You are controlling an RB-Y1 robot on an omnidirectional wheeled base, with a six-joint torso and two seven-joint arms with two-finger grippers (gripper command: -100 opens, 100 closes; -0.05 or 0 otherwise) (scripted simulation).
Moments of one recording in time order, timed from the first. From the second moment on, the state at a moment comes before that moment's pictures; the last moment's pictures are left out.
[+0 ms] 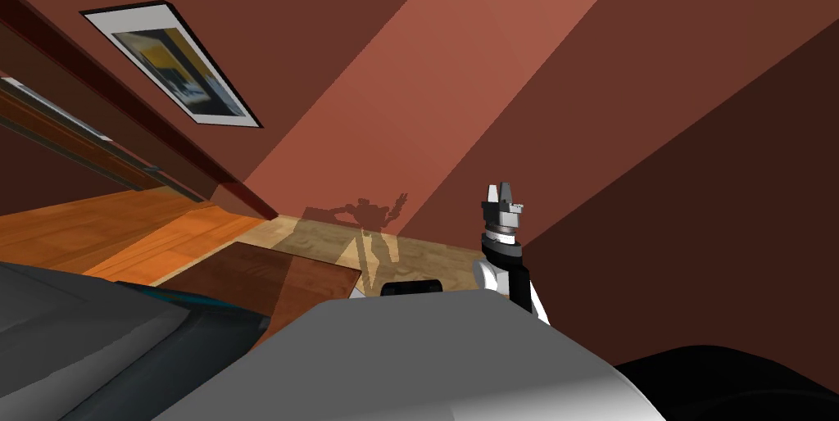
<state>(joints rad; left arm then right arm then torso) 1.25 1.39 -0.84 -1.10 0.66 -0.88 0.30 0.49 0.00 0.01 -2.35 -0.02 -0.55 0.08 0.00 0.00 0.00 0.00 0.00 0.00</state>
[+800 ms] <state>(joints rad) 1.36 1.54 -0.85 -1.16 0.76 -0.99 0.30 0.49 0.00 0.01 -2.35 -0.02 -0.55 0.08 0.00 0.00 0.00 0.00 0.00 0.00</state>
